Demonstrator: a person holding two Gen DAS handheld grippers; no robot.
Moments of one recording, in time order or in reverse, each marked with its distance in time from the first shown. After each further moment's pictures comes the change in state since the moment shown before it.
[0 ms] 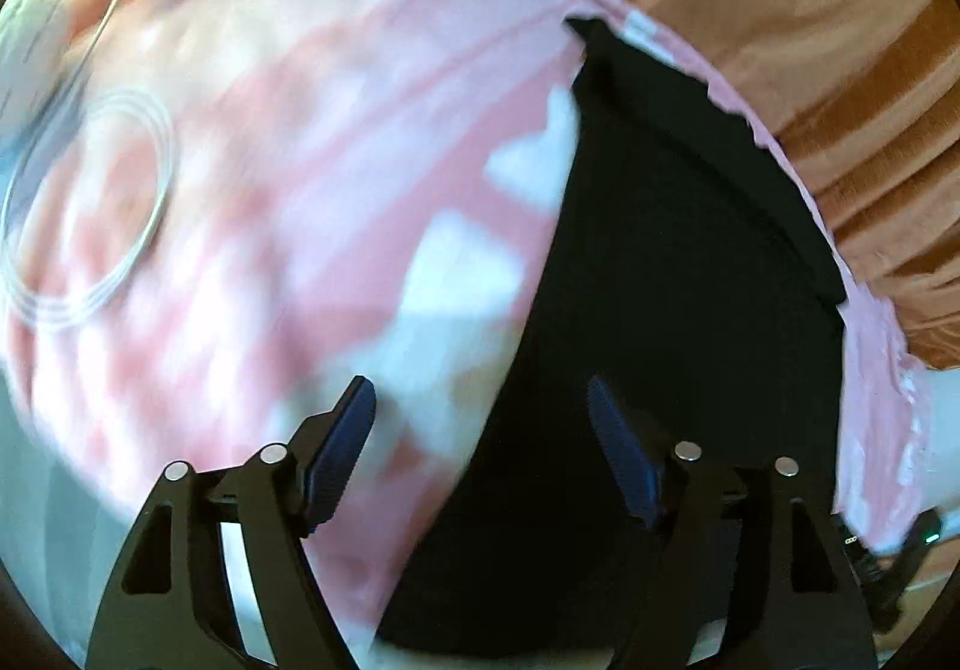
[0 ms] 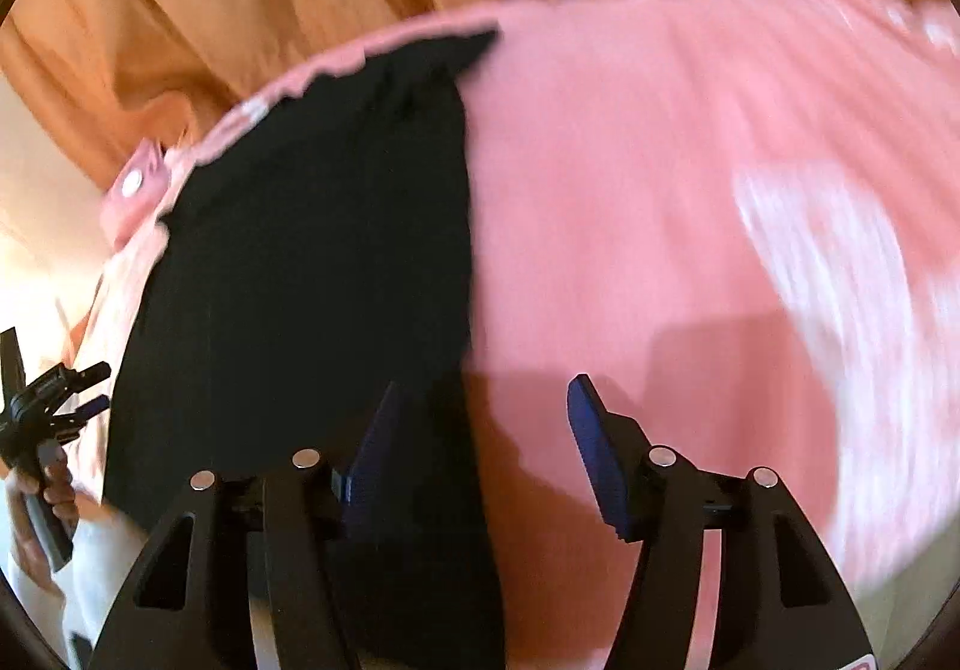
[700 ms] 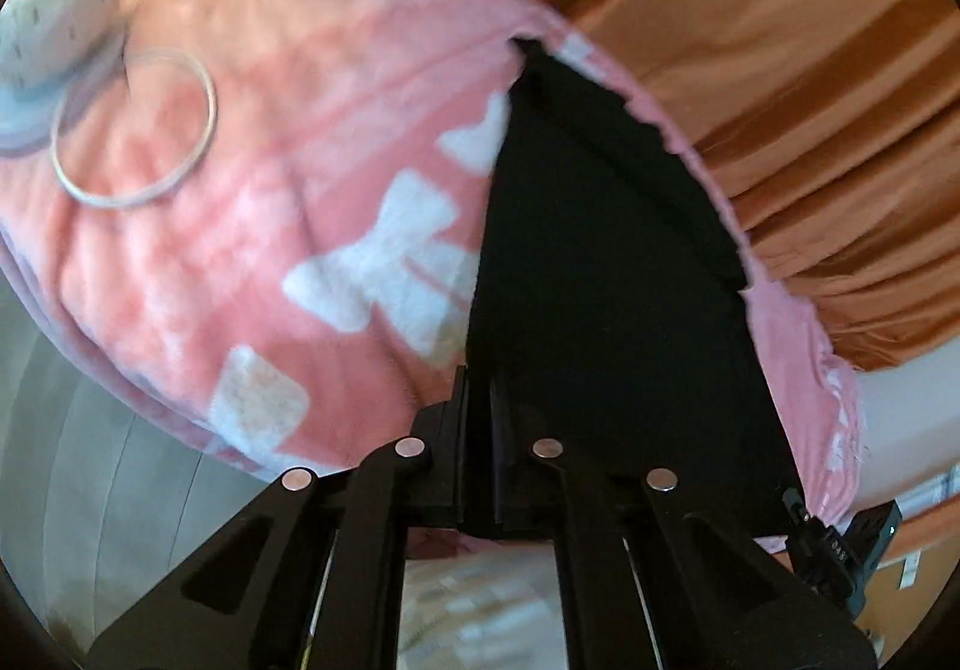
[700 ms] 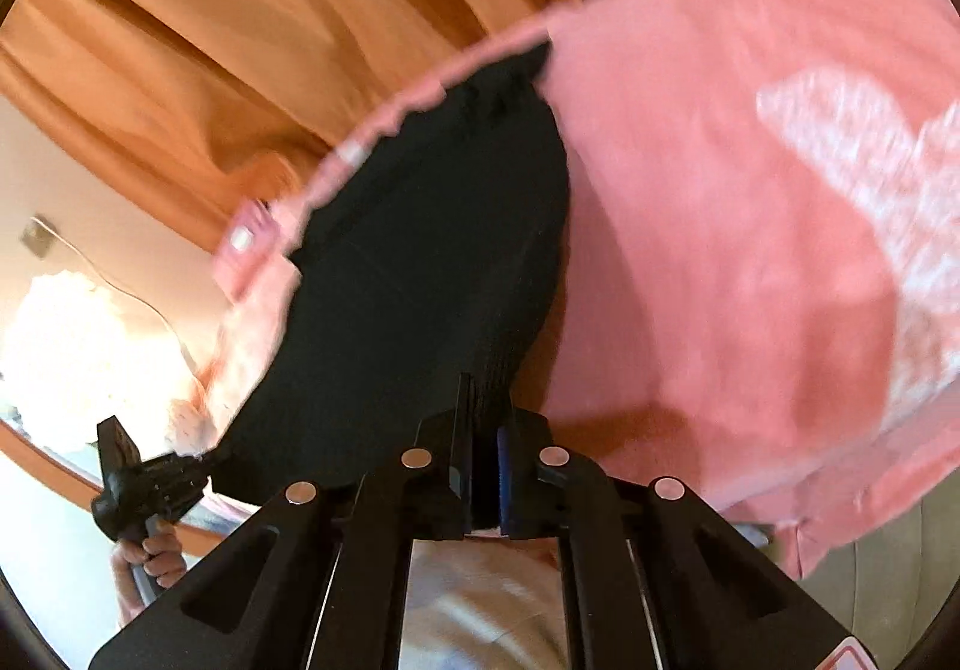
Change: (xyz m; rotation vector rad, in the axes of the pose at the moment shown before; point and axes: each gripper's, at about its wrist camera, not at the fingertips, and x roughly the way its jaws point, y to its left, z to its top) left arm -0.071 0.001 -0.037 -0.006 -0.057 -0.186; right arm -0.062 0.036 -0.022 0.133 -0.147 0.263
